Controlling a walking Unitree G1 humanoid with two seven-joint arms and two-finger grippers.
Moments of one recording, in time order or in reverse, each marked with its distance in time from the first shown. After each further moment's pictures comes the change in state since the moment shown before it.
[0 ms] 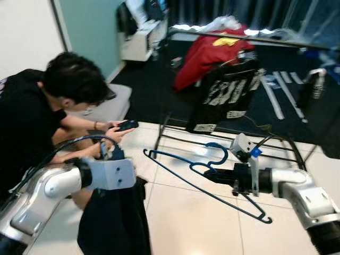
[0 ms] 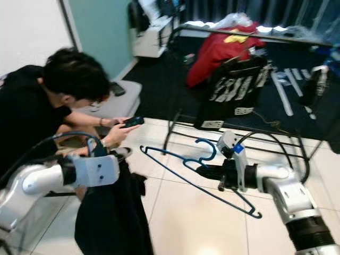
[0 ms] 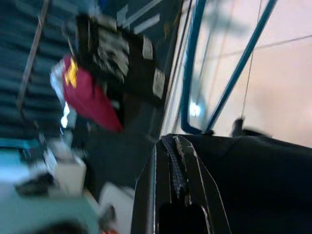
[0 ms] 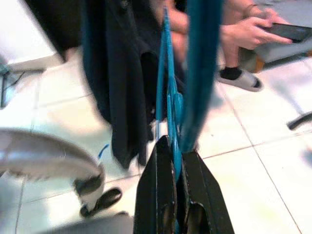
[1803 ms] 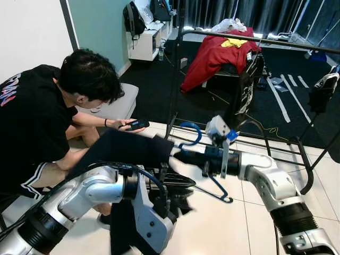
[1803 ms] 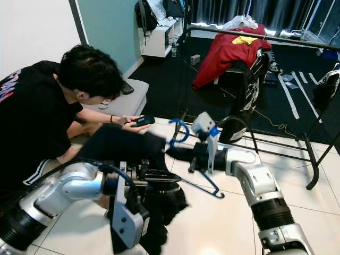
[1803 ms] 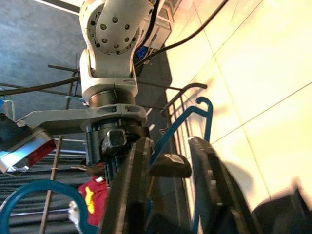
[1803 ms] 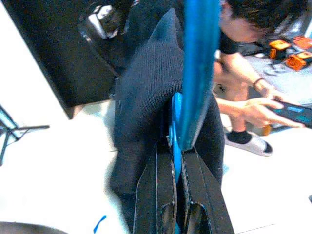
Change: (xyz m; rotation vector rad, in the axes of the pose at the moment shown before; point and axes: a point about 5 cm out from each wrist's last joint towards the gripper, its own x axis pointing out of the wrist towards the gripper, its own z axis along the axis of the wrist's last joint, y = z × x) left arm 0.048 -0.022 0.071 0.268 -0.544 -0.116; right arm 0.066 -0.008 0.041 0.018 -0.281 -0.051
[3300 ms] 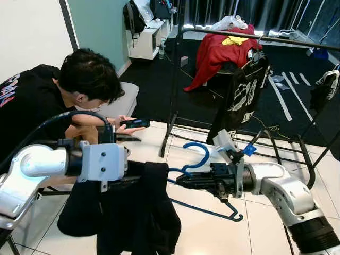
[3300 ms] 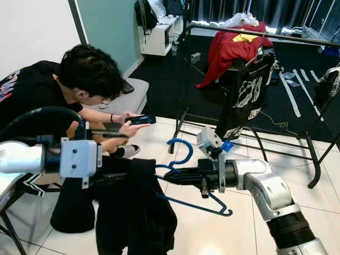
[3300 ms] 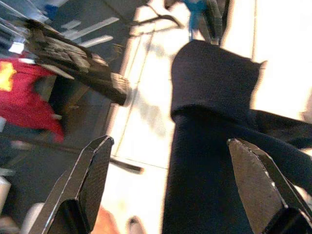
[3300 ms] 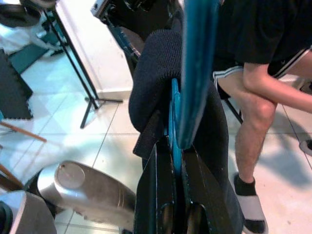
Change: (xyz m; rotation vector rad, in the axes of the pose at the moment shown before) left arm -0.097 0.025 -0.022 -0.541 0.386 -0.027; right arm -0.019 0.040 -0.005 0.014 0.079 0.362
